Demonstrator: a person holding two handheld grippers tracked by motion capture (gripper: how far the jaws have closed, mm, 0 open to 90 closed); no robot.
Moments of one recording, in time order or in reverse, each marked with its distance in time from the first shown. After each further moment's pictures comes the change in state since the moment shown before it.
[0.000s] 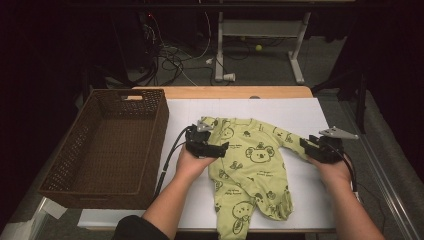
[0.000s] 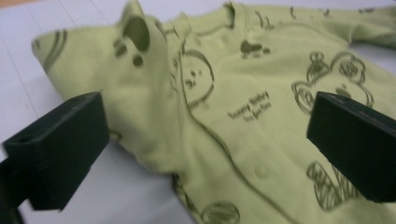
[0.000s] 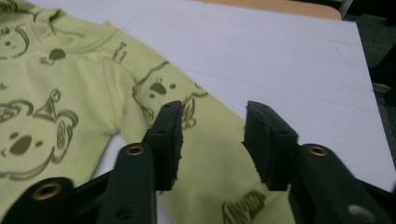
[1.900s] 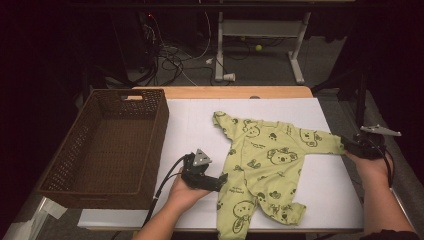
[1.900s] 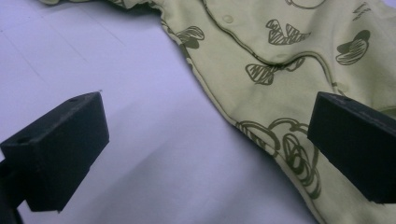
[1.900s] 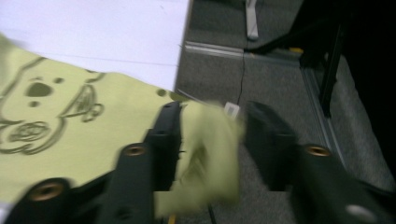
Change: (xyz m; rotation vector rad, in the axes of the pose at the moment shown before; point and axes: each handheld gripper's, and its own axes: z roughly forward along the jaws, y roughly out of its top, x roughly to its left) left arm -0.032 -0.057 -0.025 0.017 -0.098 0.106; right arm -0.117 -0.016 -0.009 0.041 -0.224 0.073
